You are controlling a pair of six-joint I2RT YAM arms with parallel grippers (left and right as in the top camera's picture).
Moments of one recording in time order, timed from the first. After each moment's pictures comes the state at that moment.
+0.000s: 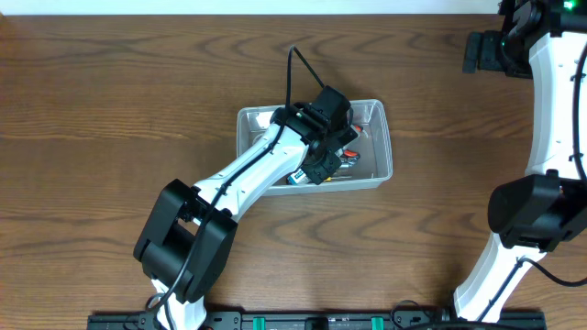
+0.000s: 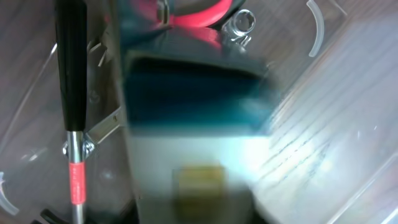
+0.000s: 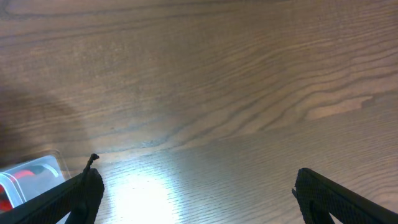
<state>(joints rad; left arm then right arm) -0.66 1.93 1.46 -0.86 0.10 0.23 -0.13 2.08 2.25 -1.37 0.12 0.06</state>
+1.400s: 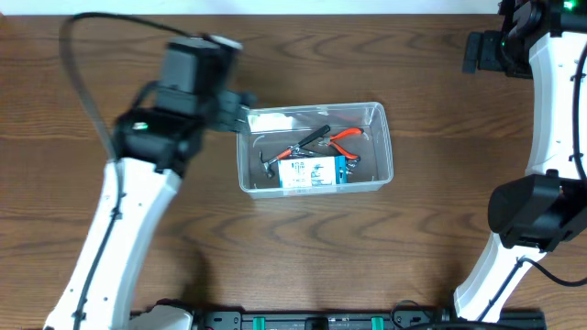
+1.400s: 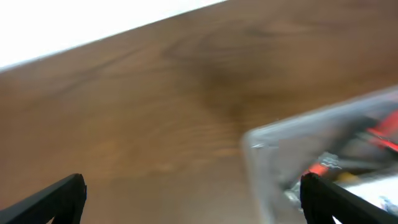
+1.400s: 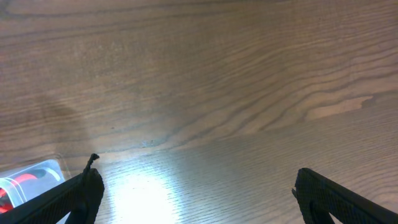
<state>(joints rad) -0.22 1.40 1.47 -0.87 -0.19 0.06 -0.13 2.08 2.25 -1.37 0.12 0.06</state>
